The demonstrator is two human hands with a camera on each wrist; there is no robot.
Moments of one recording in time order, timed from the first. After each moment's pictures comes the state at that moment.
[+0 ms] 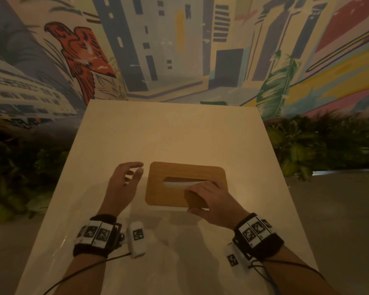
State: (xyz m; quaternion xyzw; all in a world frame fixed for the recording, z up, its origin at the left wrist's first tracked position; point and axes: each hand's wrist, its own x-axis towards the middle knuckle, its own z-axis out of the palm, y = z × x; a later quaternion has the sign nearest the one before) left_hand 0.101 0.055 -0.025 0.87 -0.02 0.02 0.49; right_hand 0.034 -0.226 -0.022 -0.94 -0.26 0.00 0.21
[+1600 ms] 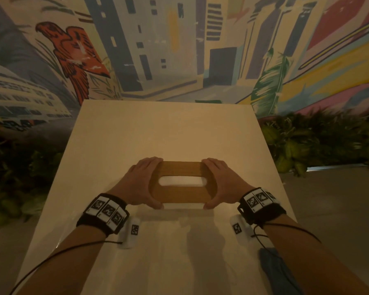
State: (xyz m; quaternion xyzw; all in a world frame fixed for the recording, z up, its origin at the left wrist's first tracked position) left_hand 0.121 0.027 -0.018 0.92 -0.27 -0.18 0.21; right_hand 0.072 -0.272 -0.009 -0.96 -0.11 0.18 0.17
